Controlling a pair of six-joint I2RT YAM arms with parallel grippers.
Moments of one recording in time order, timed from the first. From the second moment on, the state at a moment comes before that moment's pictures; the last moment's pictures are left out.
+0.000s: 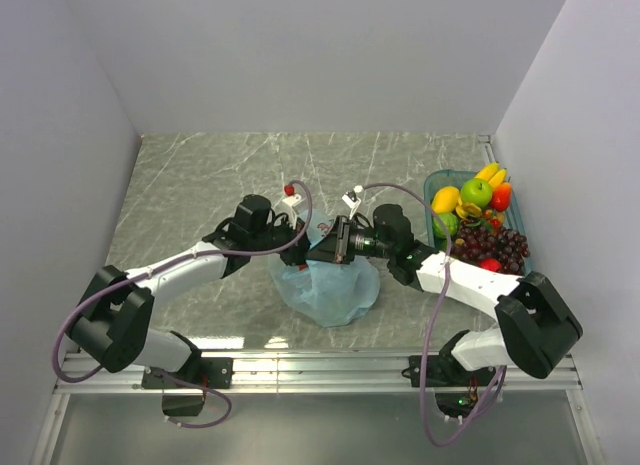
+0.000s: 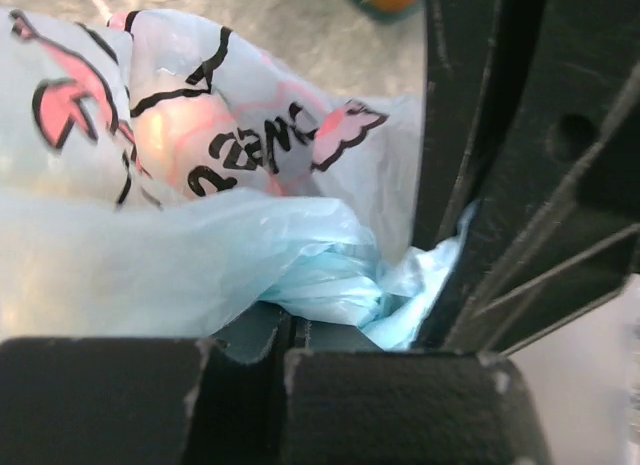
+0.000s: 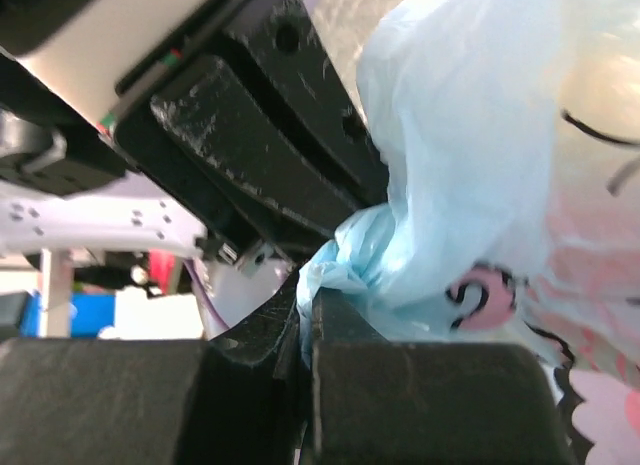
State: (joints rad) left arm -0.61 1.39 0.76 0.11 0.67 -0.30; right arm 0.67 1.33 0.66 0.40 -0.61 0.92
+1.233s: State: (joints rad) left arm -0.60 1.47 0.69 0.49 0.88 -0.70; right arm 0.44 1.29 0.65 -0.07 -0.87 0.47
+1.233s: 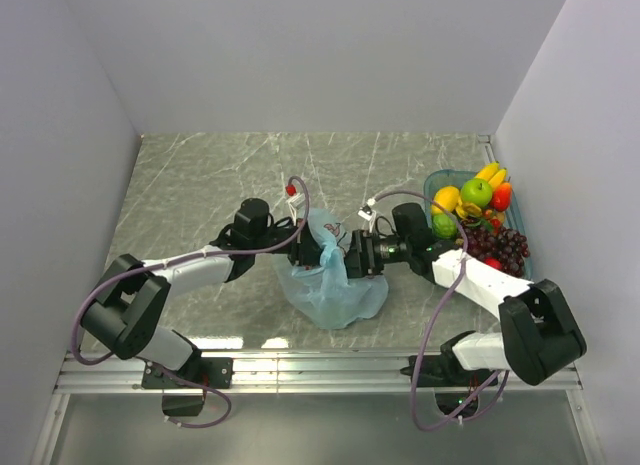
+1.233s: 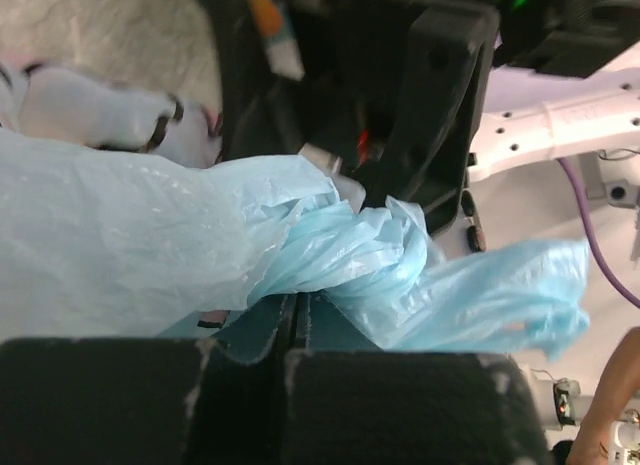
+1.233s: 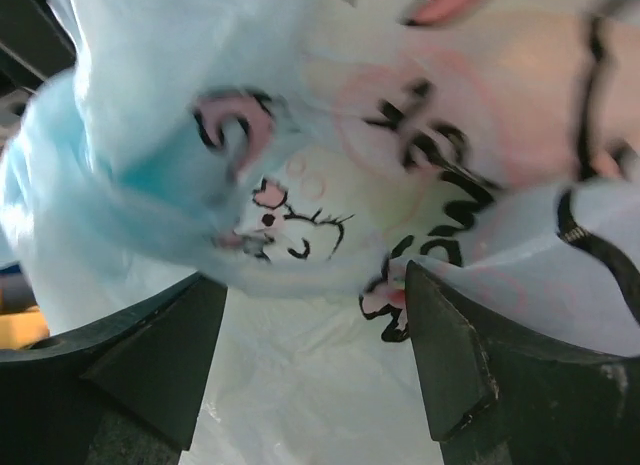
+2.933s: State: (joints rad) left arm -0.56 1.48 0.68 0.64 1.15 -0.74; right arm 0.51 1.22 0.69 0.09 -0.95 0.56
